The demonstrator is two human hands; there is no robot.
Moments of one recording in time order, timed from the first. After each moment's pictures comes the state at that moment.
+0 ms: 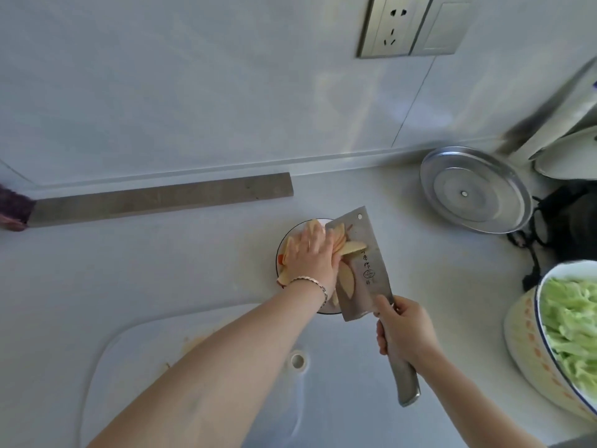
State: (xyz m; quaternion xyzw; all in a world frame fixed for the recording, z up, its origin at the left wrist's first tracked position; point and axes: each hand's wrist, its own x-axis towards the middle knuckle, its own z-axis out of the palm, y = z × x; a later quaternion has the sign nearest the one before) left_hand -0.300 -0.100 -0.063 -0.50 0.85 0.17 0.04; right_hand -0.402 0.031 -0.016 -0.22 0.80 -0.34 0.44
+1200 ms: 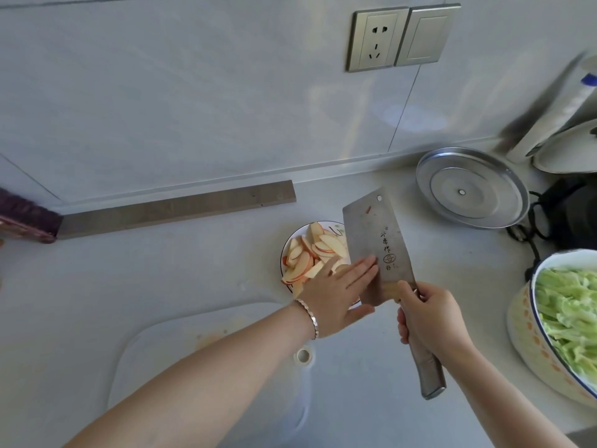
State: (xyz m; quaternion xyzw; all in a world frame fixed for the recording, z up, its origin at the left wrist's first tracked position) left_hand -0.280 -0.052 -0.040 -0.24 0.97 0.09 -0.01; right_hand -0.417 0.045 0.018 -0.25 0.80 -0.39 0.38
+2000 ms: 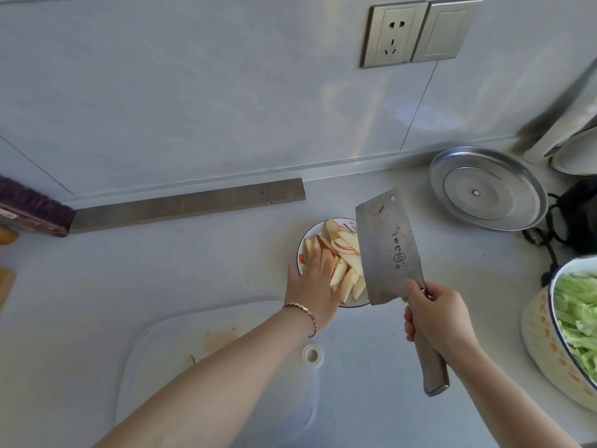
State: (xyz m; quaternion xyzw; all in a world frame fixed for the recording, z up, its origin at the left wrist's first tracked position) left_hand -0.263 -0.061 -0.049 -0.48 0.86 0.17 0.09; right_hand -0.414 0.037 0.014 -0.23 0.80 -0.39 0.38
